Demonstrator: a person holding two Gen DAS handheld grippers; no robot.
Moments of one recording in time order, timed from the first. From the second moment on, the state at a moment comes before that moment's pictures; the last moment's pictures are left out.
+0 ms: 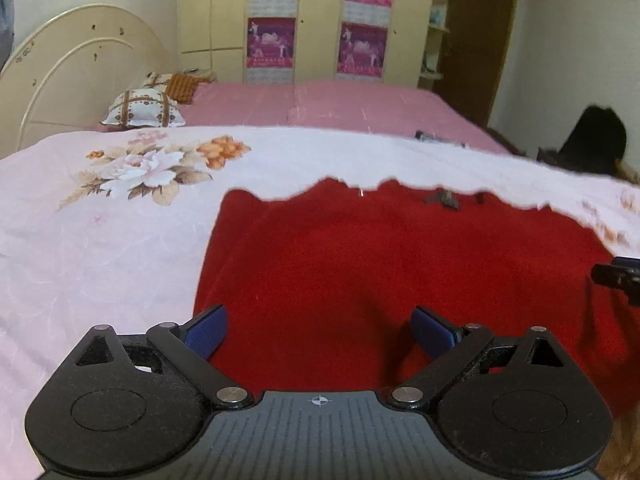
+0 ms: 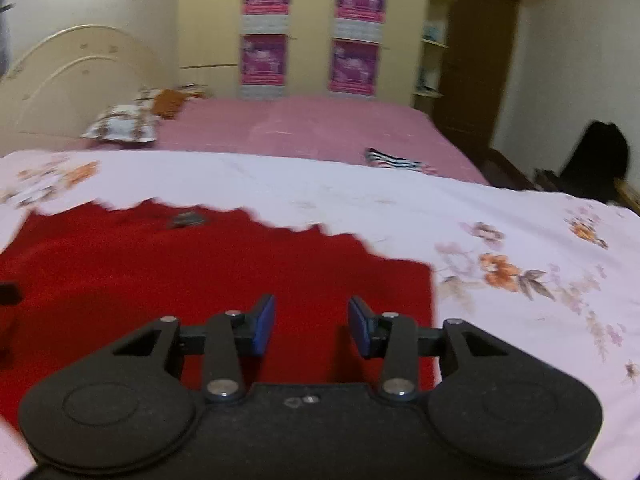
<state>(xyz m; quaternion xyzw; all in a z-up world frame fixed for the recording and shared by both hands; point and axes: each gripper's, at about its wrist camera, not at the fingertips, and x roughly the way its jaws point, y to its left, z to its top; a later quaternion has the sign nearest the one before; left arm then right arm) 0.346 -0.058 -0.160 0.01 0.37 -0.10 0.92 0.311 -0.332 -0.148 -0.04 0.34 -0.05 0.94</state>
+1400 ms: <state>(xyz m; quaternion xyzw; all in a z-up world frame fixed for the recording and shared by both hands) 0.376 -0.056 -0.148 0.00 0.38 -0.06 0.92 0.303 -0.271 -0.142 -0.02 0.36 -0.01 0.93</state>
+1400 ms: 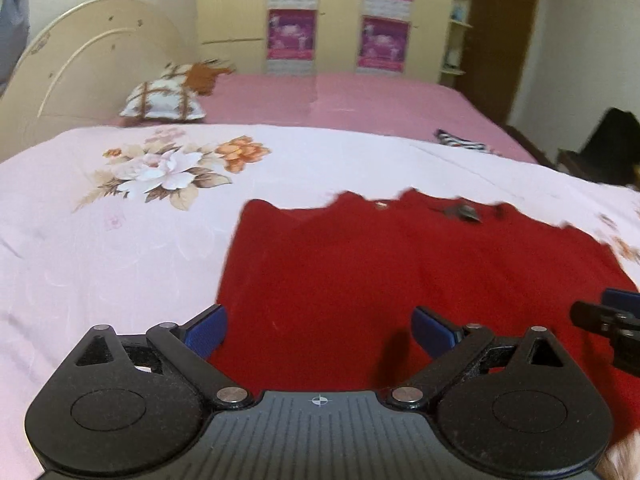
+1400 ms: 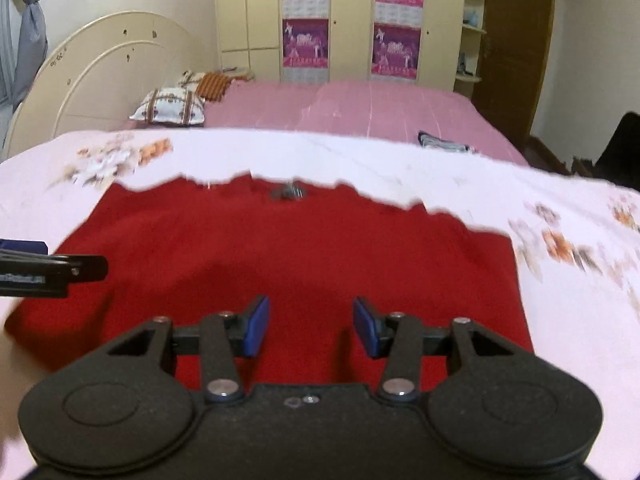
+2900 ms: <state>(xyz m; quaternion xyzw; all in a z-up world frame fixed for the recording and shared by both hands) 0.332 -0.067 -0.144 0.02 0.38 -0.08 0.92 0.272 -0.269 -0.152 -0.03 0.37 -0.04 0.93</state>
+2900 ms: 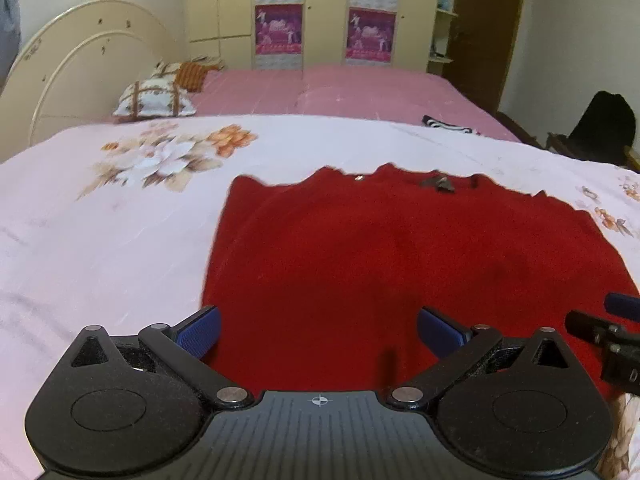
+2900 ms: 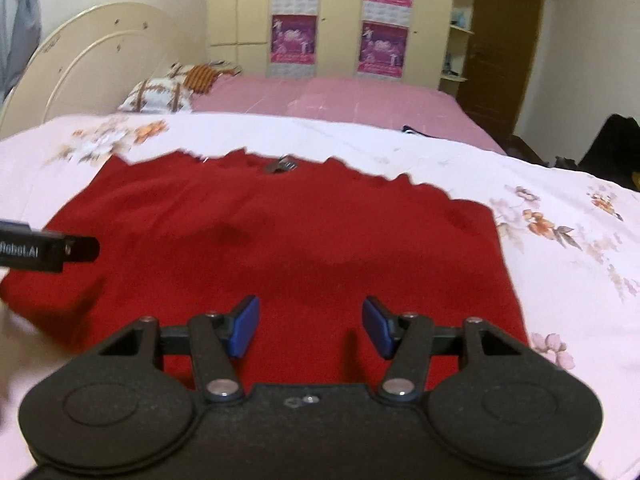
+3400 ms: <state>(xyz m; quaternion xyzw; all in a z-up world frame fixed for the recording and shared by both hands) 0.353 -0.084 -0.165 0.03 0.41 -0.07 0.91 0.290 -0.354 -0.176 0.00 0.39 -0.11 0.91</state>
